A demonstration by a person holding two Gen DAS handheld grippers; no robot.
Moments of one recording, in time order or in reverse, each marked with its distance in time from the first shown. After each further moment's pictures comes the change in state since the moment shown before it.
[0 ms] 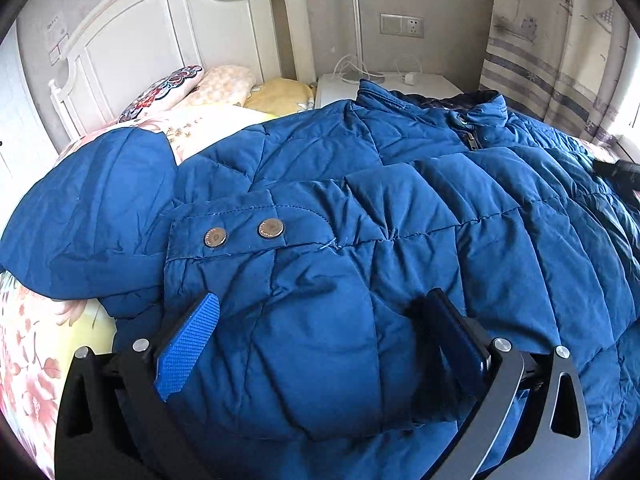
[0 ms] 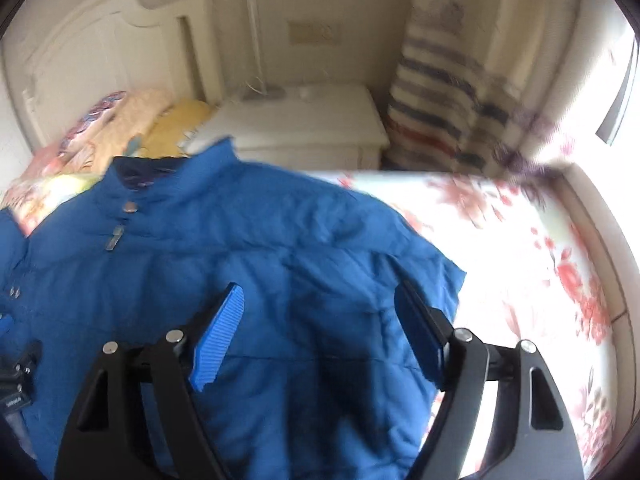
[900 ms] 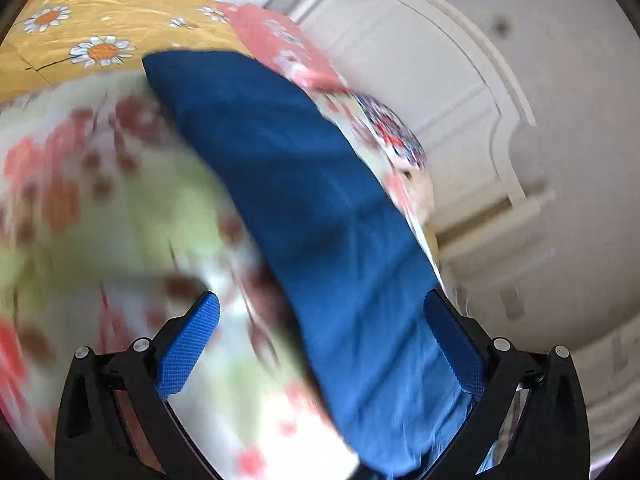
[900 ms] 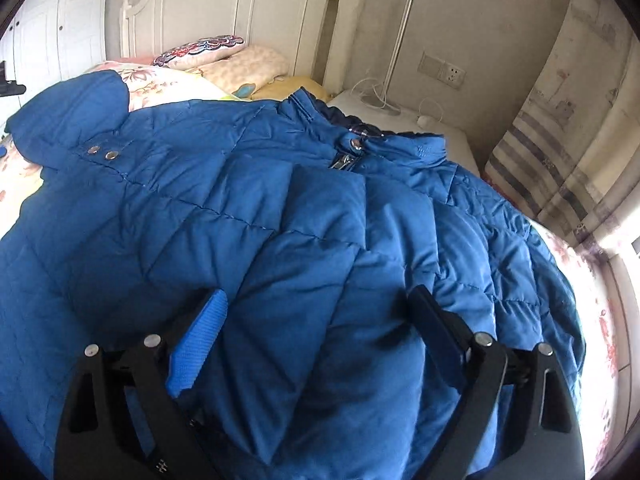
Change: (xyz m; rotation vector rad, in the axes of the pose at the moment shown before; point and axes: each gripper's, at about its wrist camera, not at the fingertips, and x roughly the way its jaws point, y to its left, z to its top) left arm -0.037 0.360 -0.033 -1.130 -0.215 -0.069; right arm -0.021 0.172 -0.077 -0.361 -0.055 0.070
